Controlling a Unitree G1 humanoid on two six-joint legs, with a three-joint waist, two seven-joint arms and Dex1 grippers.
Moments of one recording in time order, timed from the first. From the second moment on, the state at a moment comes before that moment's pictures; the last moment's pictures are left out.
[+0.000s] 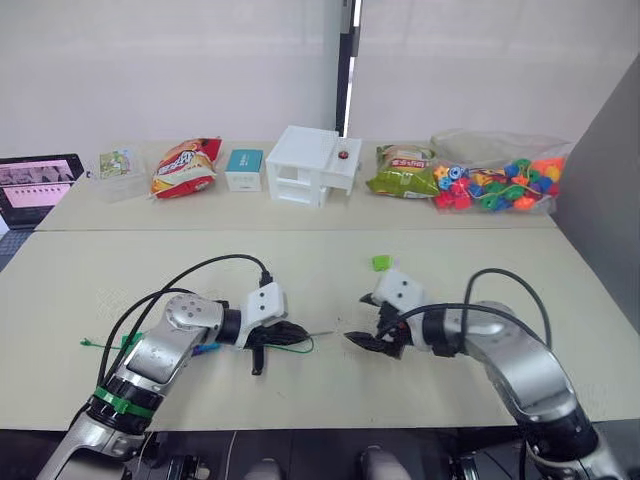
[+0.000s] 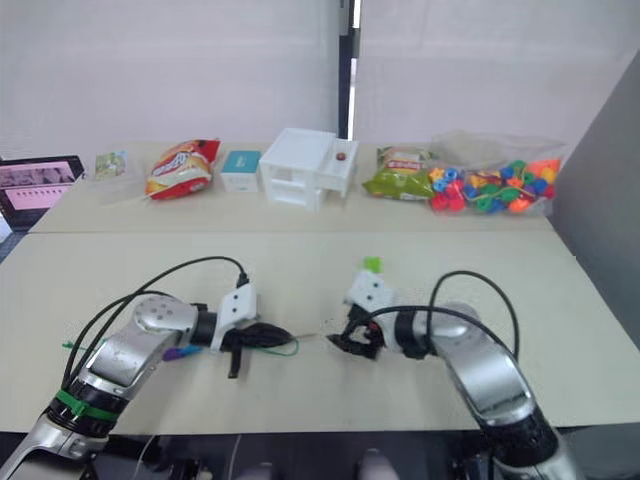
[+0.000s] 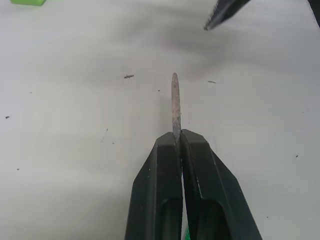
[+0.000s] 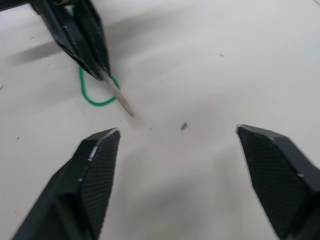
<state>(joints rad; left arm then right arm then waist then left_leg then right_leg) -0.41 0.66 -0.25 -0.09 -0.23 0.39 -1.16 -0.31 -0.44 0.11 -0.57 0.14 0.95 0.72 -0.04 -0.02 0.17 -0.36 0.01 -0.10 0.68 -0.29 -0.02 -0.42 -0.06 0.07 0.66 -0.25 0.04</state>
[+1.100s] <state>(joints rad) -0.41 0.68 -0.22 -0.14 -0.24 0.46 -1.14 -0.58 0.06 -0.05 0.30 0.00 0.33 -0.01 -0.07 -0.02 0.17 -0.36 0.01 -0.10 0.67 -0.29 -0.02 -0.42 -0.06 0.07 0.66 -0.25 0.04</state>
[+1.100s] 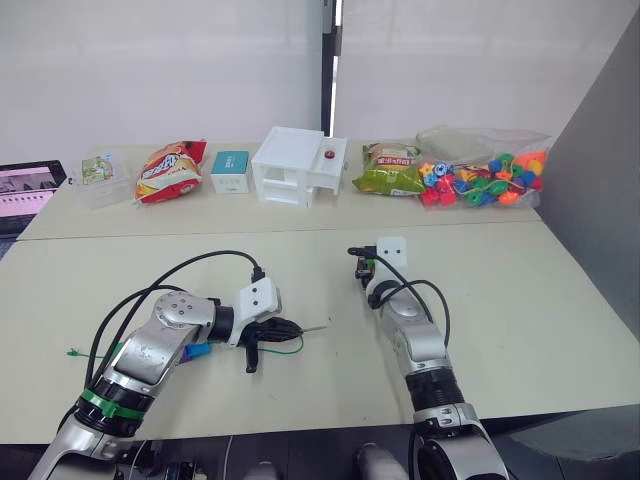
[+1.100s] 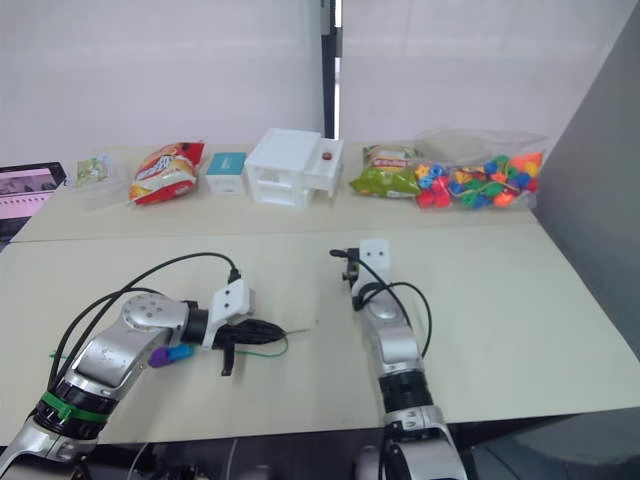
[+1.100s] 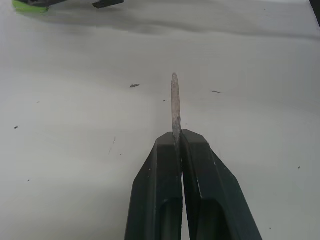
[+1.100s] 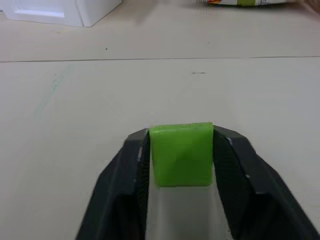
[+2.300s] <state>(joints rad) -0.39 0.69 -0.21 -0.12 -0.24 0.42 -1.15 -0.11 -0.33 0.19 -0.74 0.13 0.91 0.32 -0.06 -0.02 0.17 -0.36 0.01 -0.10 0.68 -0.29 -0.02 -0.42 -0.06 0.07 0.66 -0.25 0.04</state>
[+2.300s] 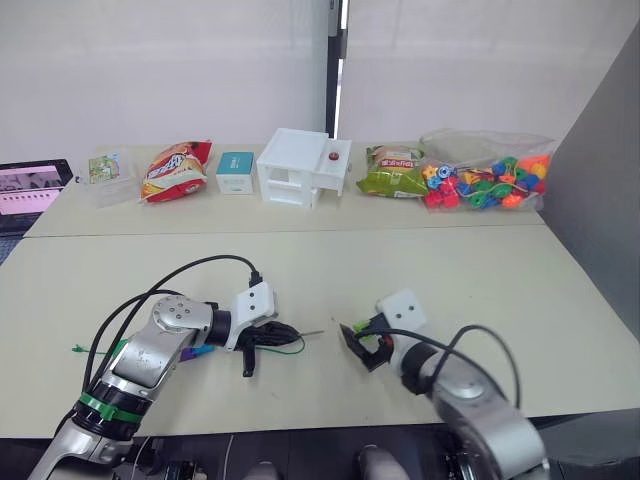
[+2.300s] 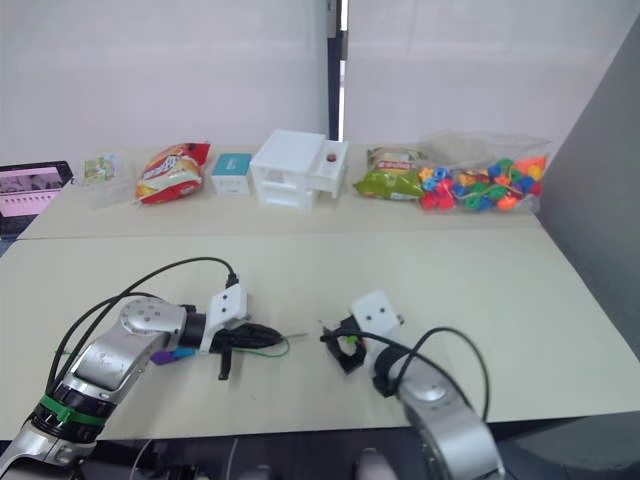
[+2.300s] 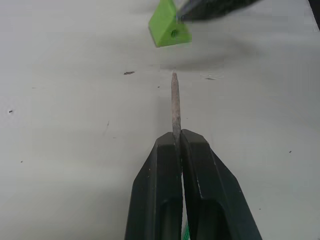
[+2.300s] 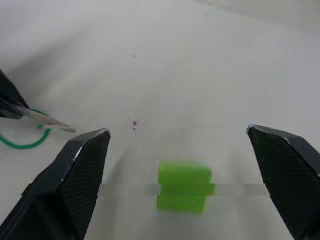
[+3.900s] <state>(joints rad) -0.37 0.70 -0.26 -0.26 -0.20 0.54 -1.07 -0.60 -0.57 0.42 -0.01 -0.05 0.39 1.23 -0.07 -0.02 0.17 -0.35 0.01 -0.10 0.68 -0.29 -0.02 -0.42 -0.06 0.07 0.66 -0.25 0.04</state>
